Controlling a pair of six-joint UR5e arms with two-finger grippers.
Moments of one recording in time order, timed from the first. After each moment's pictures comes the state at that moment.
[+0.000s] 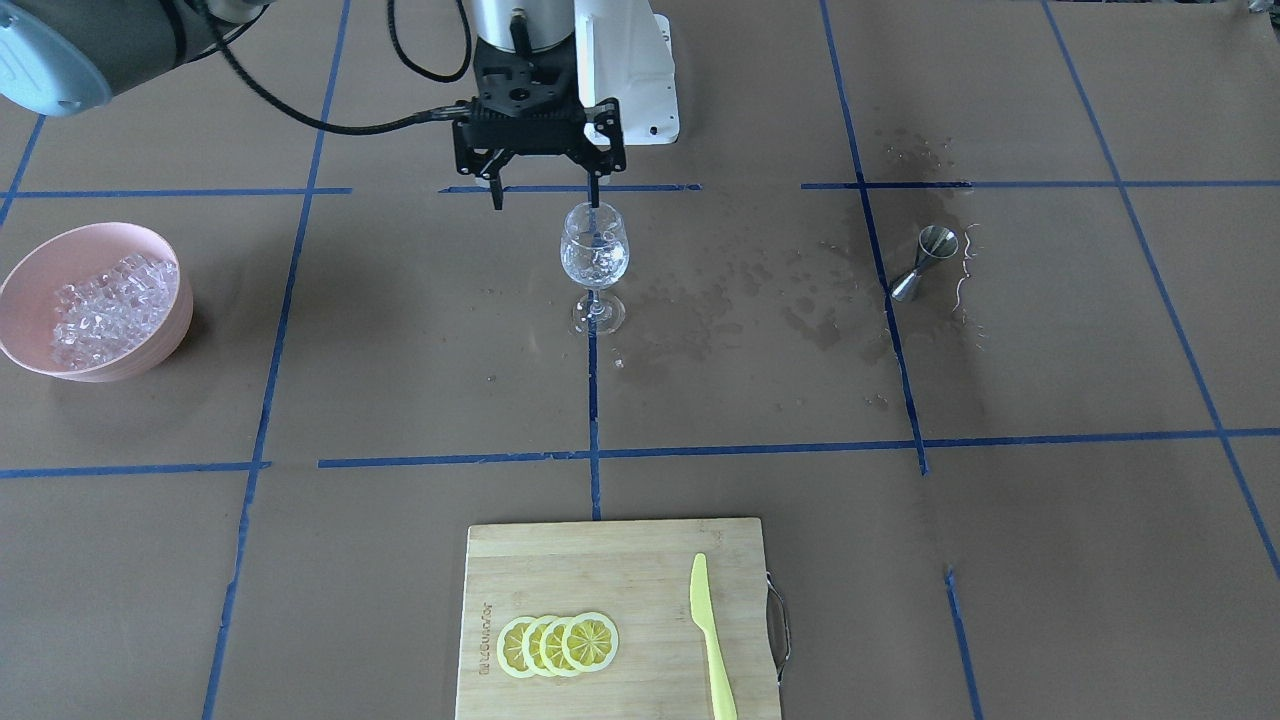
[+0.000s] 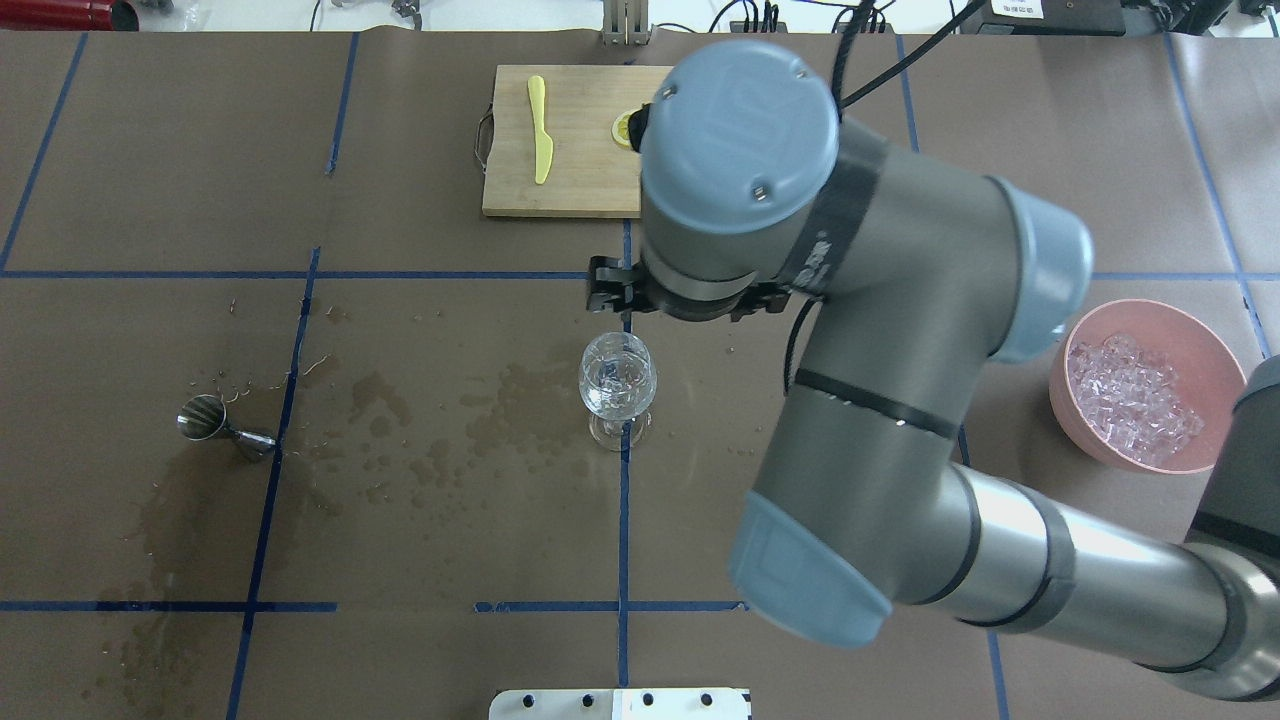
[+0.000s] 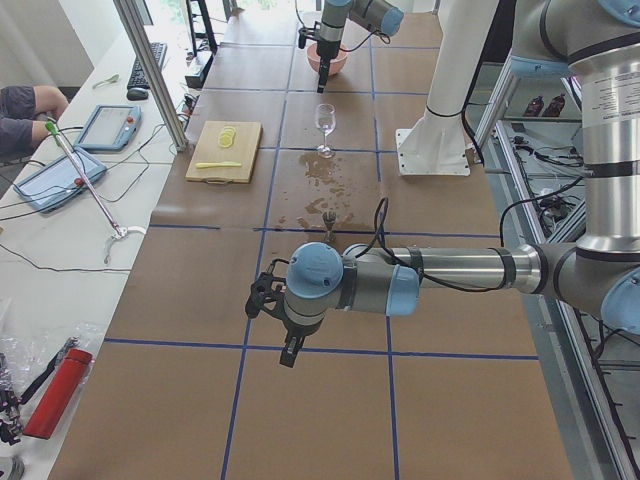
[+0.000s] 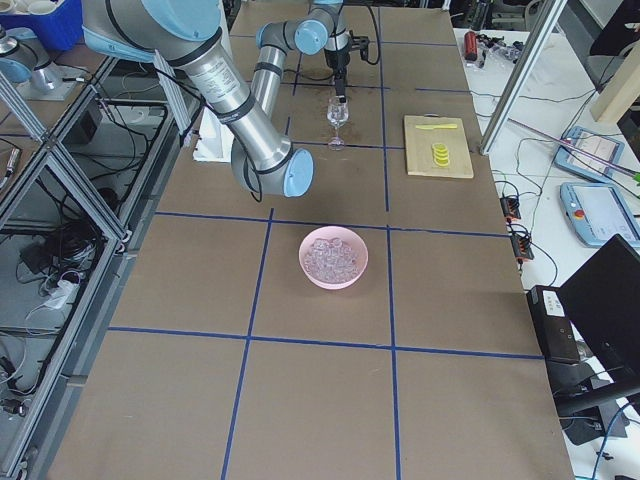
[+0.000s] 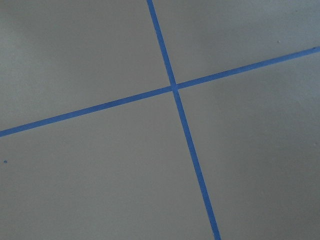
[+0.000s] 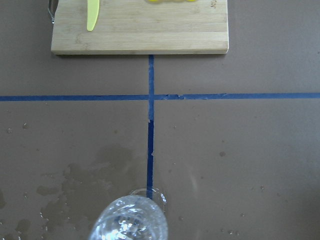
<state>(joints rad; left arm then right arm) -1.69 -1.40 -1.74 -1.69 -2.40 0.27 0.58 -0.75 1.97 -2.00 1.80 1.16</state>
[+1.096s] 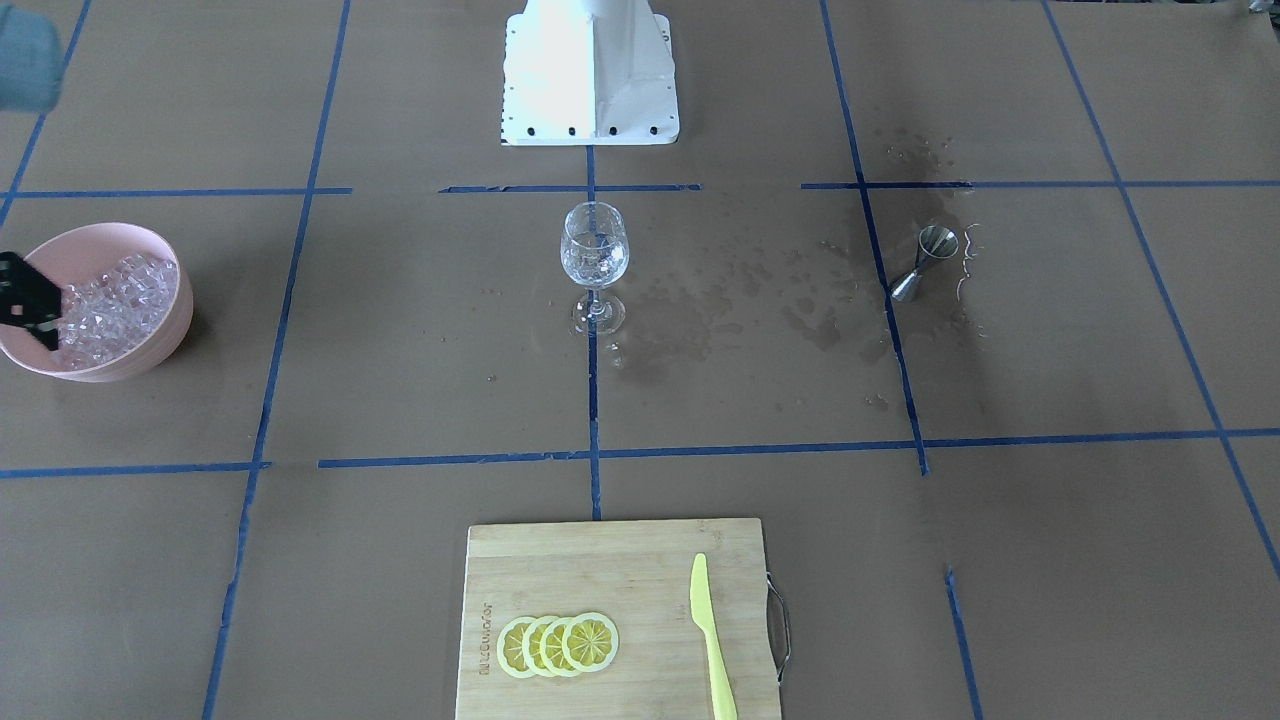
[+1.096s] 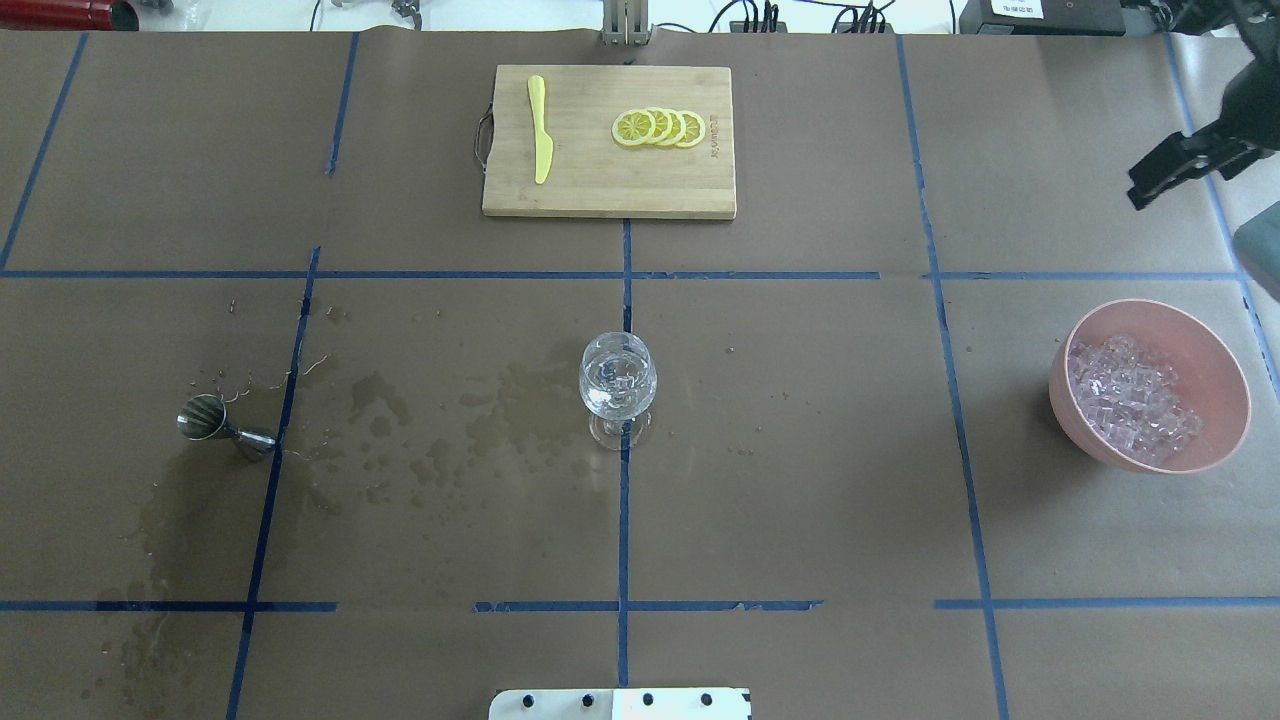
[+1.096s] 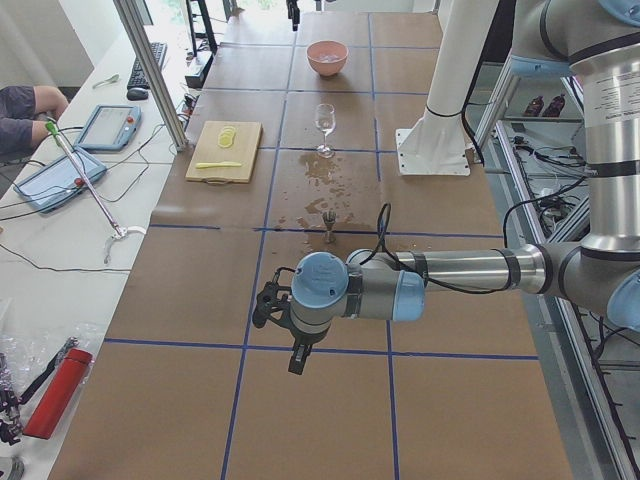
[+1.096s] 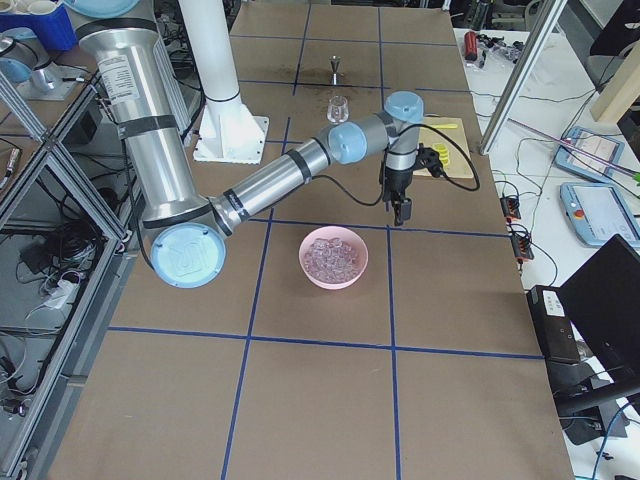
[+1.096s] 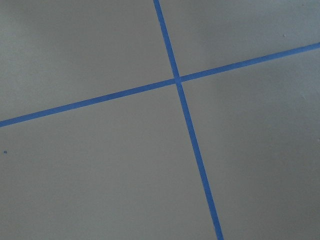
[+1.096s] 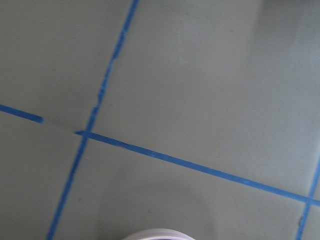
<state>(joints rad) -1.69 -1.37 -1.73 -1.67 -2.41 0.26 1.27 -1.33 1.83 -1.78 2.17 0.12</state>
